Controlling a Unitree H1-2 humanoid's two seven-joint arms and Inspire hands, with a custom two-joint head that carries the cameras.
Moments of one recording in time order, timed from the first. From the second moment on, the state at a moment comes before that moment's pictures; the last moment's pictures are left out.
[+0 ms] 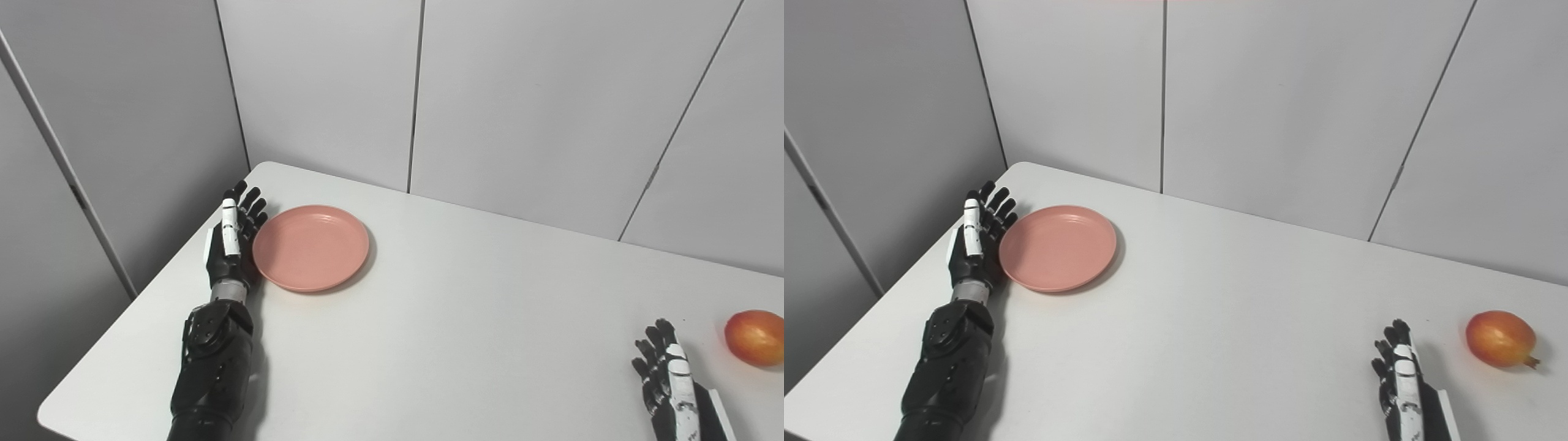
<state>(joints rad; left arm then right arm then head) -0.39 0.24 0.39 0.47 -0.43 -0.13 0.01 -0.07 -0.05 -0.01 -0.15 0.14 0.19 0.11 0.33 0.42</state>
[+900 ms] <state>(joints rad) -0.40 0.19 0.27 0.43 -0.39 -0.08 -0.02 -0.07 -0.03 -0.01 -0.14 0.14 0.19 0.10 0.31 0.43</state>
